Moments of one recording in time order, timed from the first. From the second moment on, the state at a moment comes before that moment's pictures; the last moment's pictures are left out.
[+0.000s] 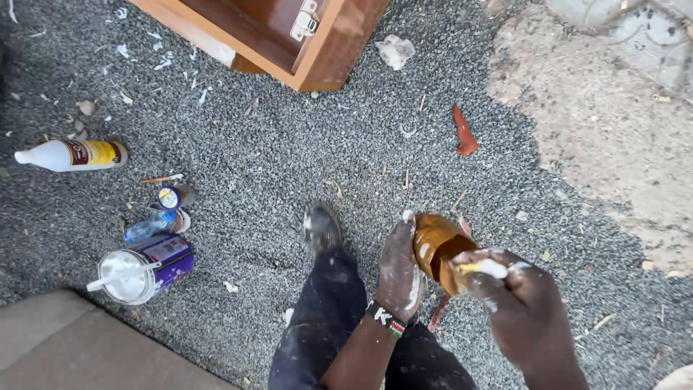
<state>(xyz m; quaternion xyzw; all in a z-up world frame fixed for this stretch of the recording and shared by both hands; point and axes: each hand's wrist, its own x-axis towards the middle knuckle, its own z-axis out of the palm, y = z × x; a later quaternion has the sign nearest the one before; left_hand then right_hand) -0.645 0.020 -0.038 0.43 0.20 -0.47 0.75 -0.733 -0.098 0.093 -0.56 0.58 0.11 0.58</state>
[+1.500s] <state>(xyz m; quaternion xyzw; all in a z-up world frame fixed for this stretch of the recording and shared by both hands) -0.255 0.080 -0.207 0.34 0.36 -0.37 0.78 -0.431 -0.040 -0.287 -0.45 0.42 -0.38 0.69</state>
